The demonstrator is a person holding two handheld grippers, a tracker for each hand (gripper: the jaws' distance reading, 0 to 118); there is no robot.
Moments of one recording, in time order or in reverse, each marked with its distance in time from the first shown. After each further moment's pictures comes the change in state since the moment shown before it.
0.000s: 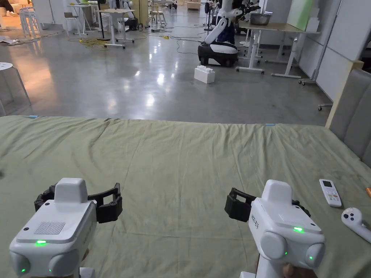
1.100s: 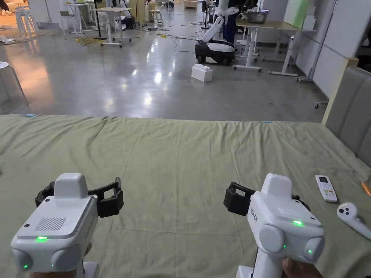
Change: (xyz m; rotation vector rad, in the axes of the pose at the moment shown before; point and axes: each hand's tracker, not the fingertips) left arm 0.007 0.003 0.006 0.023 -0.002 0.031; right arm 0.002 0.005 0.011 0.006 -0.017 -0.020
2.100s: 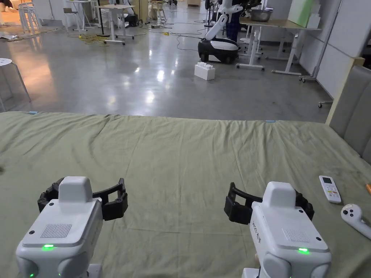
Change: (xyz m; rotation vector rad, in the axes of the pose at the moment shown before) left arm 0.007 -0.004 0.007 0.030 0.024 -0.015; right arm -0.002 -0.017 0.014 0.217 0.077 0.104
